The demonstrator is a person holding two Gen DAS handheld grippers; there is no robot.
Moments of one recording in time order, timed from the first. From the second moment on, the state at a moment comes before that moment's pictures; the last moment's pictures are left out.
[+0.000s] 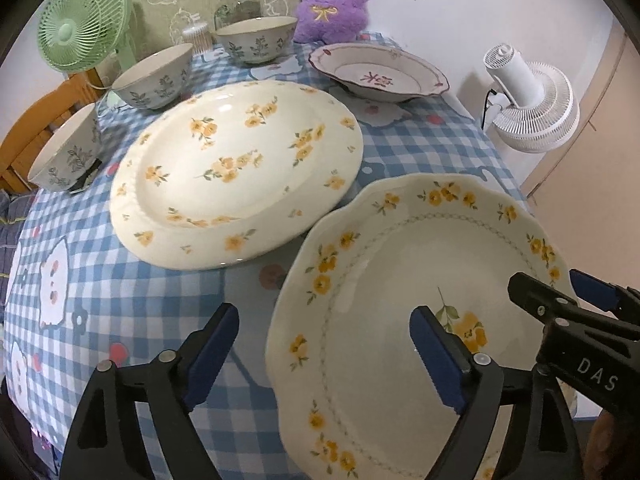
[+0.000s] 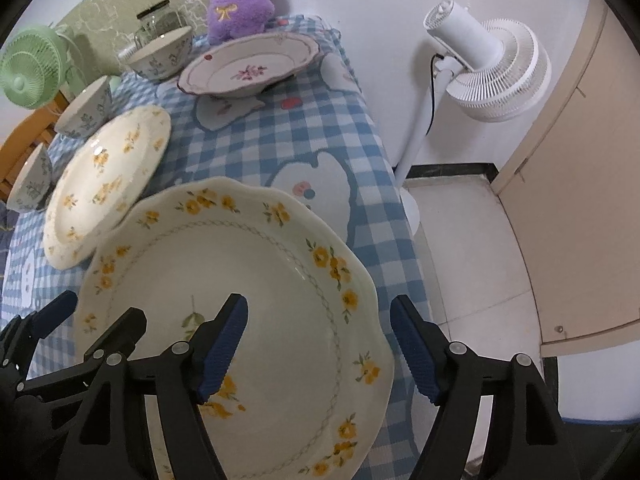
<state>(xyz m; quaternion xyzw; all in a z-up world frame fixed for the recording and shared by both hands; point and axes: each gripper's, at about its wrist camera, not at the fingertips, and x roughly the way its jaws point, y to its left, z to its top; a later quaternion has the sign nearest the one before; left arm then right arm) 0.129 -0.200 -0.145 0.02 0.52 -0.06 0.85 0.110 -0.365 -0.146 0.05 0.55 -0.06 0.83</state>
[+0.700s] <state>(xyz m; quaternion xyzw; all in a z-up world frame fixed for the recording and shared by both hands) 0.110 -0.191 -0.060 0.03 0.45 -0.03 0.89 0.096 -0.327 -0.055 0.02 0.46 -0.02 0.89</state>
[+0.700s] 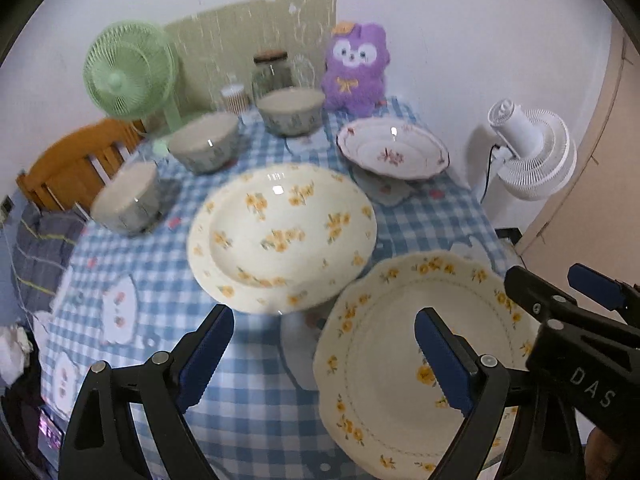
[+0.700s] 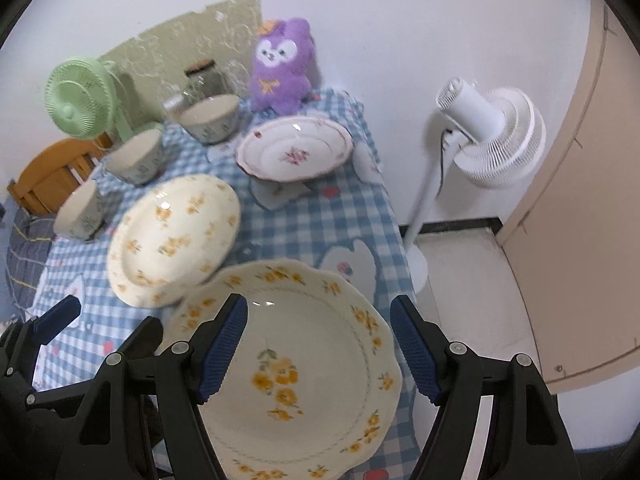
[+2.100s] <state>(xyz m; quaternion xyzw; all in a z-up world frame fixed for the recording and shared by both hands) 0.227 -0.082 -0.059 -0.03 0.46 -0.01 0.89 0.226 -0.223 -0.060 0.02 0.45 -0.02 0.89</state>
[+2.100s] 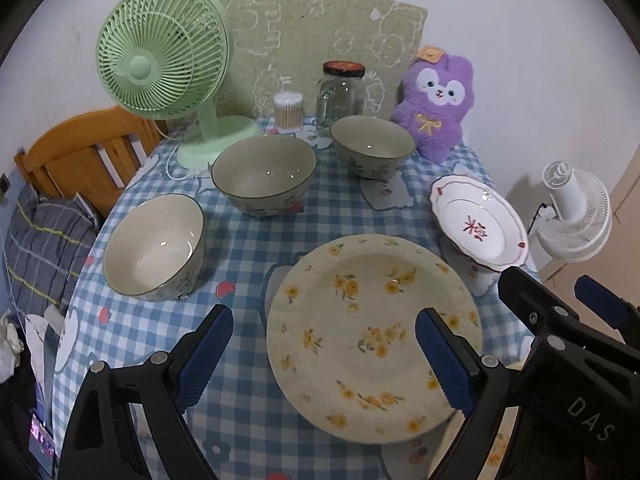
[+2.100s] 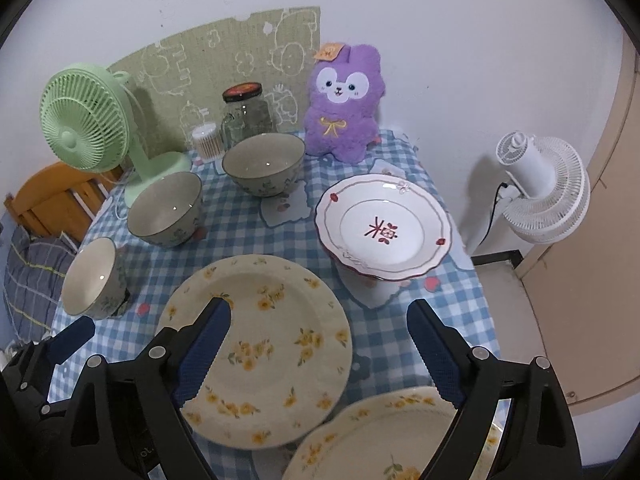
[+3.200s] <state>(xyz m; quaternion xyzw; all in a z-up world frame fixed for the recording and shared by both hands) 0.277 -0.080 -0.162 -0.03 0.55 0.02 0.83 0.284 -0.233 -0.174 0.05 0.55 -0.05 0.84</state>
